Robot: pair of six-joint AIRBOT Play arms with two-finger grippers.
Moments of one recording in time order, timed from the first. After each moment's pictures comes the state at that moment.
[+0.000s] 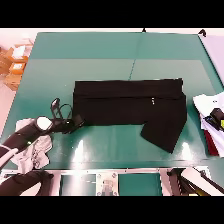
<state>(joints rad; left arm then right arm) -0.33 -1.08 0.43 0.75 -0.47 -1.69 -0.91 -1.07 0.75 -1.07 1.04 1.28</state>
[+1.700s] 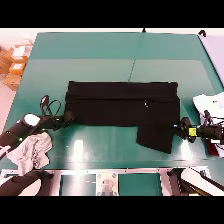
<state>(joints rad) -0.09 -1.05 0.44 0.73 -0.56 -1.46 -0.73 -1.16 0.45 -0.88 1.08 1.29</state>
